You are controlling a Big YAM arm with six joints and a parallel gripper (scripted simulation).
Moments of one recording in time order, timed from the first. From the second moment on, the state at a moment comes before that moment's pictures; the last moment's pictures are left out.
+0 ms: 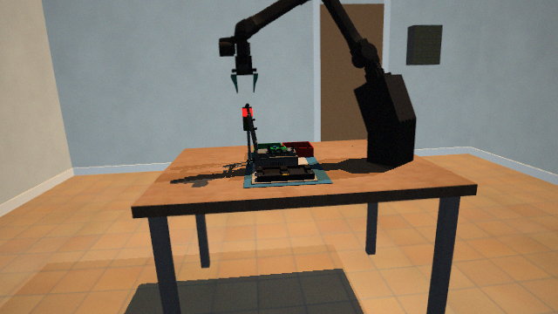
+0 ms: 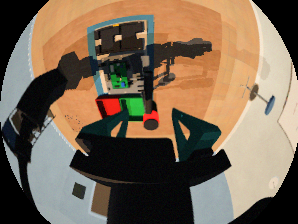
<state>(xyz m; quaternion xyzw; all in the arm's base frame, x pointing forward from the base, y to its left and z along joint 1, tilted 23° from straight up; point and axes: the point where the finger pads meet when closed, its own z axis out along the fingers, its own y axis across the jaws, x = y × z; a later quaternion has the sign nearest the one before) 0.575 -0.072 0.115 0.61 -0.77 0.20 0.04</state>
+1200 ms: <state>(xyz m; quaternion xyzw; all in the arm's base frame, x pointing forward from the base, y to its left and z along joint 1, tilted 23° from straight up) 0.574 -0.072 0.114 0.61 -0.77 0.20 0.05</state>
